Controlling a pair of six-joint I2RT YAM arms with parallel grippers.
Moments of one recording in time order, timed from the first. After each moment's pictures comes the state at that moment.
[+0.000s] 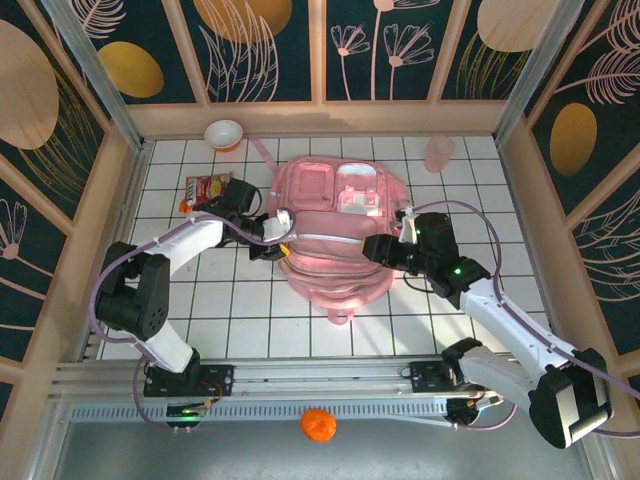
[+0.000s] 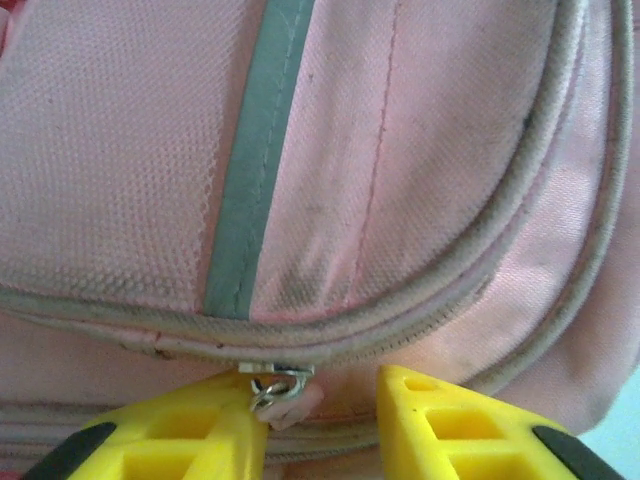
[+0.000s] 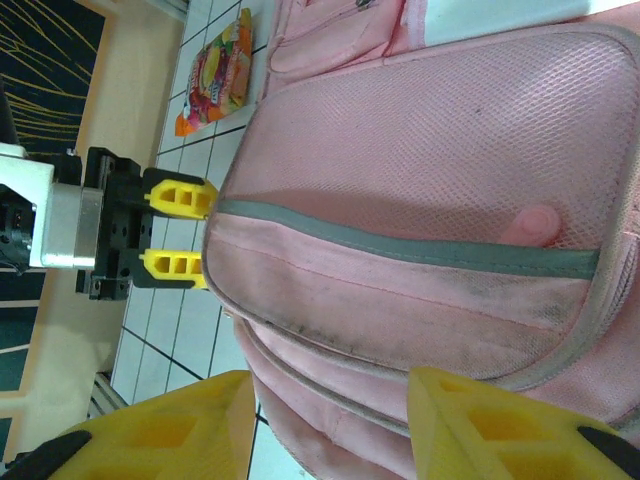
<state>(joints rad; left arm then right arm) -0.36 1.65 1.04 -0.53 0.62 1.00 0.48 0.98 0.62 -0.21 -0.41 0.71</state>
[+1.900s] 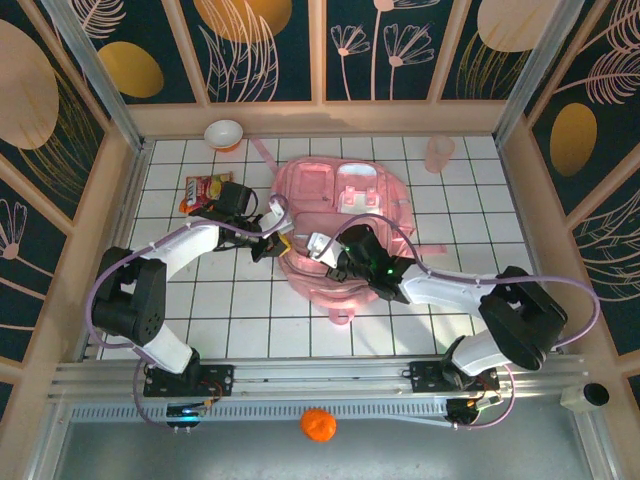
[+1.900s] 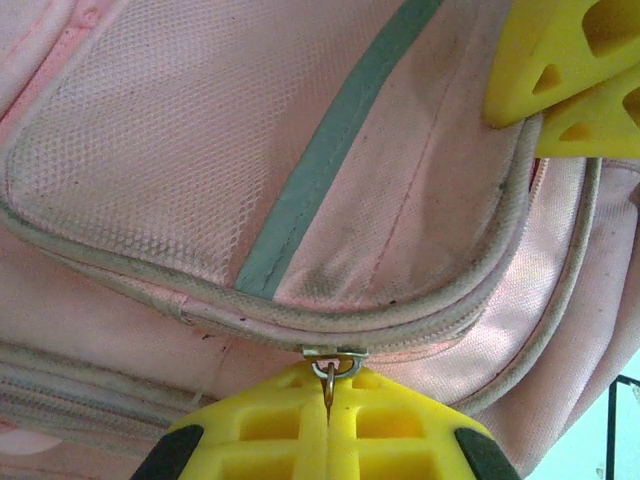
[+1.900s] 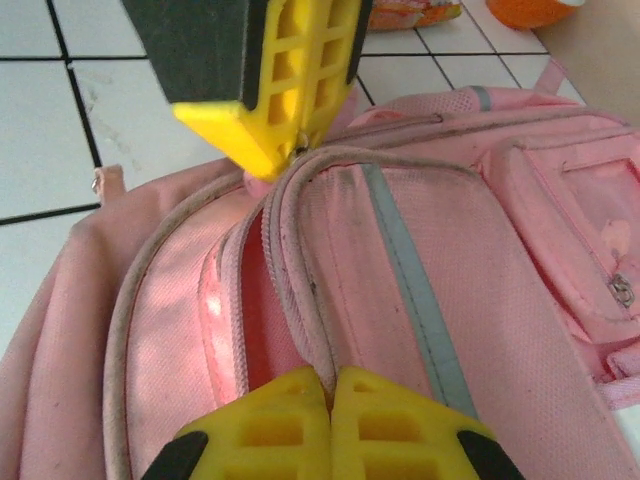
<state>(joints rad) -0.35 1.62 0.99 -0.45 0.70 0.66 0.87 1.44 0.70 0.20 -0.01 -0.49</state>
